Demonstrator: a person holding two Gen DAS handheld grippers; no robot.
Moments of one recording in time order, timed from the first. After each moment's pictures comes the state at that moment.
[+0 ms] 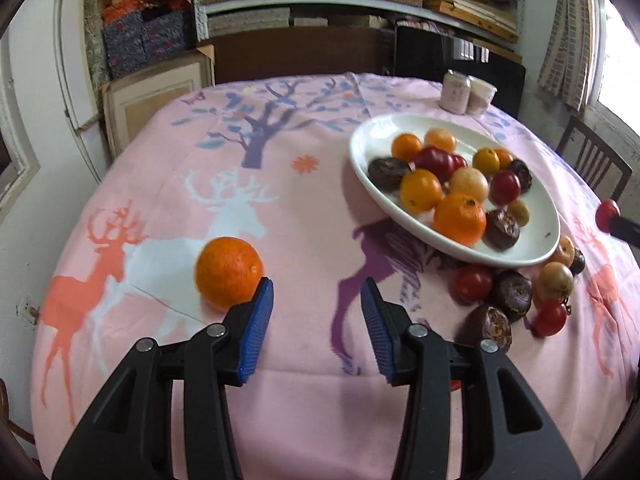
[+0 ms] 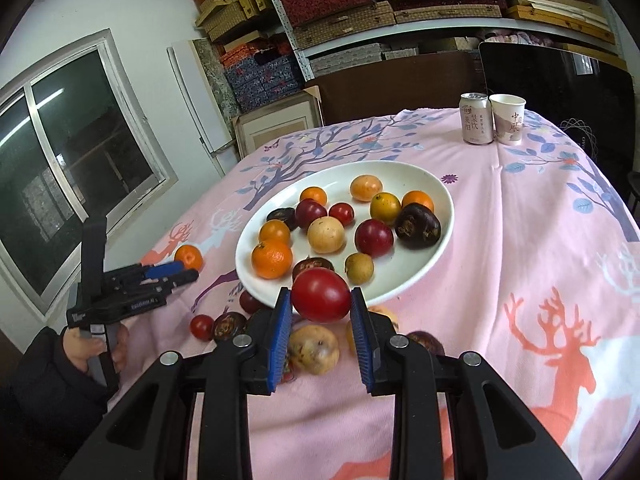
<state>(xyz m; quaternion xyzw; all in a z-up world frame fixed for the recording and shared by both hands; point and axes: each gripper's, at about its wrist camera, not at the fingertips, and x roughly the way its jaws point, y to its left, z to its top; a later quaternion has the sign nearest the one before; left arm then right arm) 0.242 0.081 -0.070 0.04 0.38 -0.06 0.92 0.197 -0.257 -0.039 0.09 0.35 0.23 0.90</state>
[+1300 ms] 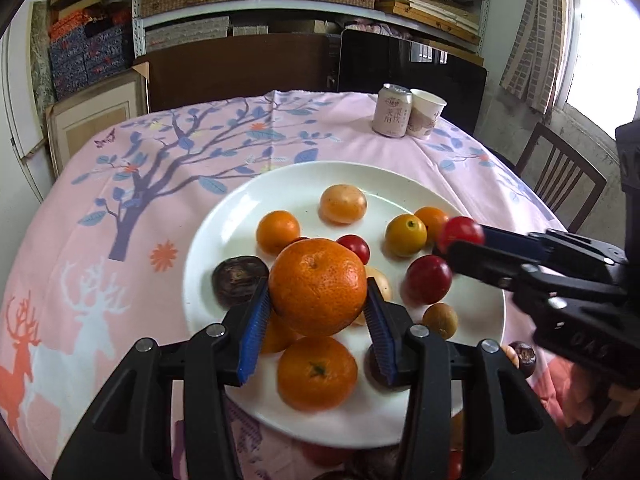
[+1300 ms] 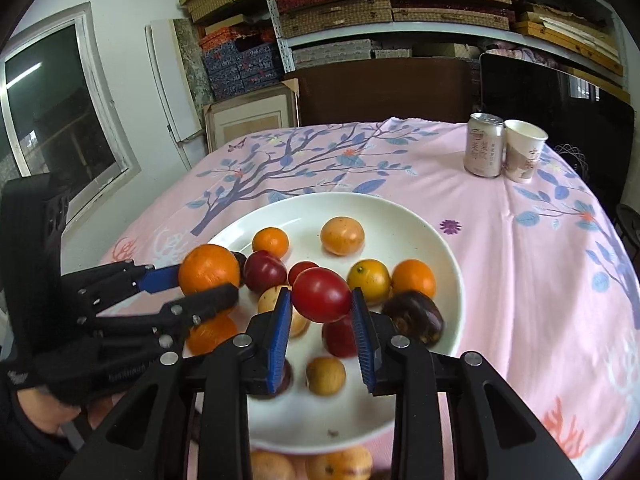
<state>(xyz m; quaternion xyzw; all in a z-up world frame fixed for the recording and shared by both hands) 0.335 -0.046 -0.056 0.03 0.39 -0.15 0.91 0.310 -0.220 -0.043 0.04 0.36 0.18 0.91</state>
